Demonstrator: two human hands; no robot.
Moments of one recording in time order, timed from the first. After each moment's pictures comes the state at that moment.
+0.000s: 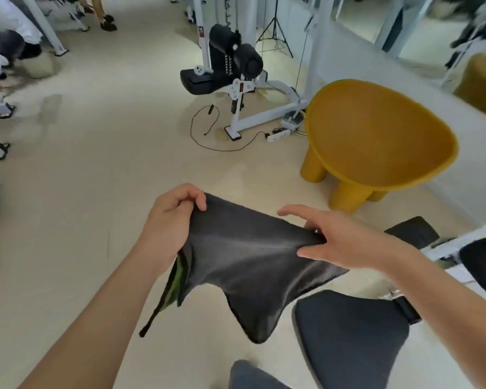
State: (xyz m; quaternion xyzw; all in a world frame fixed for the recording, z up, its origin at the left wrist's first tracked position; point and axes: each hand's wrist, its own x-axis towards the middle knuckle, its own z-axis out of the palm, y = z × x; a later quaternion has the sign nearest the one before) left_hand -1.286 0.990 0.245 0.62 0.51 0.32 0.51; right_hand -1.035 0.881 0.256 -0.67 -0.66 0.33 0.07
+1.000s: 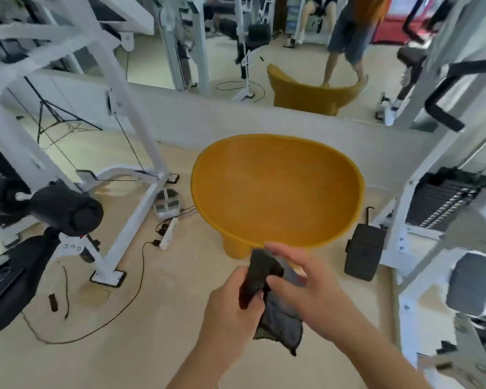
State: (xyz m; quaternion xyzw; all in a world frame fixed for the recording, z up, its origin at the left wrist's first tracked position) left_hand -0.868 1.496 0.177 0.85 0.13 0.02 0.52; right_hand -0.810 1.349 0.228 -0.80 -0.15 0.20 0.54
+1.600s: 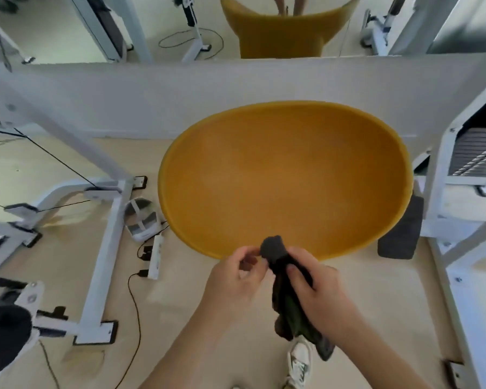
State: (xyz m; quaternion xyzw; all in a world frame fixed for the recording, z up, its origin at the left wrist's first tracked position) left_hand -0.550 1.631 0.032 0.84 0.09 -0.16 0.52; right_hand -0.562 1.461 0.031 -0.85 -0.01 0.13 0.51
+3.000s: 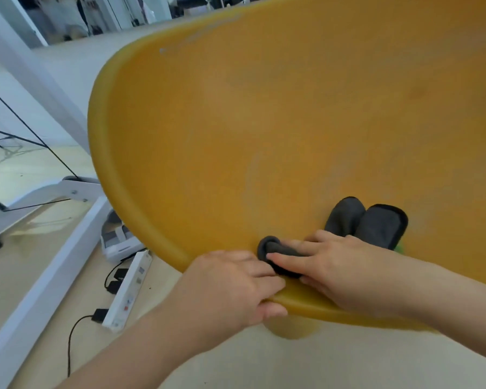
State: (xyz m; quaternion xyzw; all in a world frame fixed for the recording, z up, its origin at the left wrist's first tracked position) left_hand -0.444 1.753 -0.407 0.92 -0.37 0.10 -0.02; right_hand -0.391 1.536 -0.405 -0.89 -0.44 0.14 -0.01
